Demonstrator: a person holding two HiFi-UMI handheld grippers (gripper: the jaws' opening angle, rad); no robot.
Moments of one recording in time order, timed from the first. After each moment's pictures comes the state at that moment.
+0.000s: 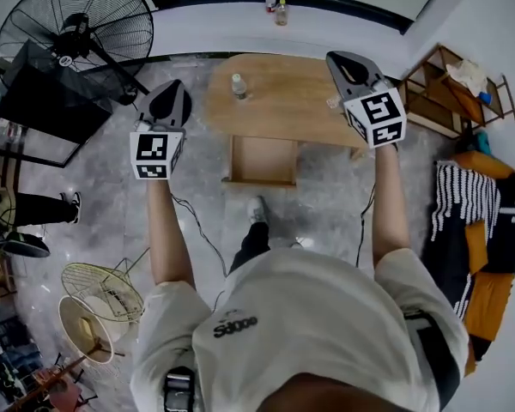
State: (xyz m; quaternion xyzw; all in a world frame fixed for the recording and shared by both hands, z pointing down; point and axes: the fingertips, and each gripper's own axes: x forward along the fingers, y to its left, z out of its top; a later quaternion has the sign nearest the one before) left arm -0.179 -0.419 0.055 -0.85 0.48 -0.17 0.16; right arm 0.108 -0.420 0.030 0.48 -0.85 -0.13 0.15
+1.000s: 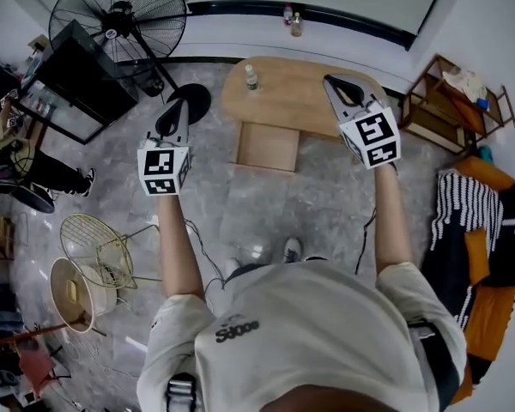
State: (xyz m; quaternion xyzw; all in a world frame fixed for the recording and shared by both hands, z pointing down) left arm -0.152 -0.156 0.009 -0.80 0.57 -0.15 0.13; right arm 0.133 -0.179 -0.002 0.43 -0.88 -0.16 0.15
